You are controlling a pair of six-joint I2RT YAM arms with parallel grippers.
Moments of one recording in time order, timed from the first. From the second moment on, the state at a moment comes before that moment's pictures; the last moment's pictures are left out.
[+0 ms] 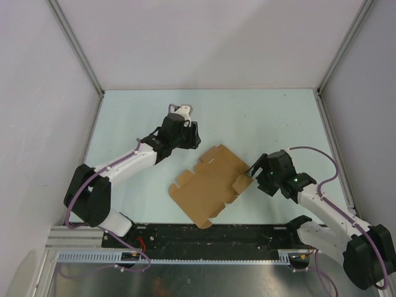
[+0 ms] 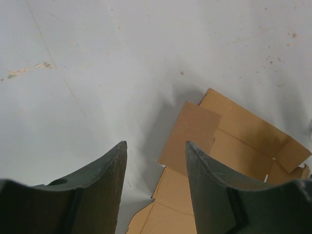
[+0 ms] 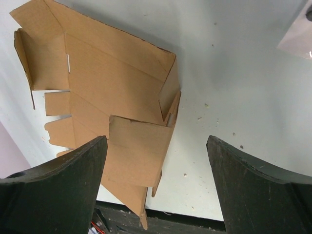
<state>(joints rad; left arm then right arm) -0.58 1.51 1.03 -0.13 -0.04 -0.36 0.45 0.94 0.51 -0.45 0.01 1.10</state>
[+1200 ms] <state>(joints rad) -0.58 1.47 0.99 -0.09 0.03 -0.37 0.31 1.13 0.52 -0.29 -0.05 1.06</state>
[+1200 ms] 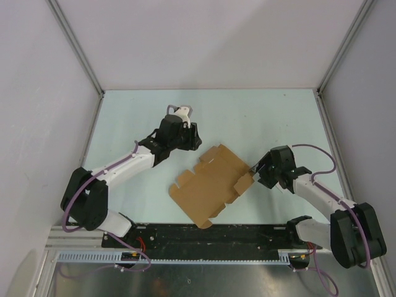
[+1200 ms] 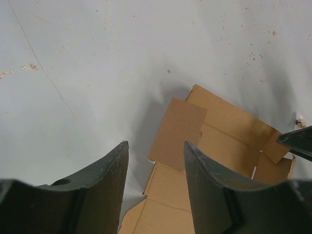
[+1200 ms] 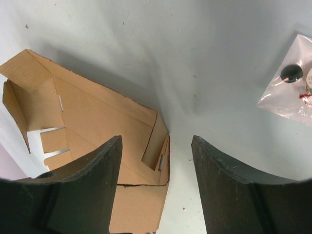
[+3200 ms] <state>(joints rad) -0.57 1.09 0.59 0.04 -0.05 -0.43 0.72 0.83 0.51 -0.15 0.41 0.47</state>
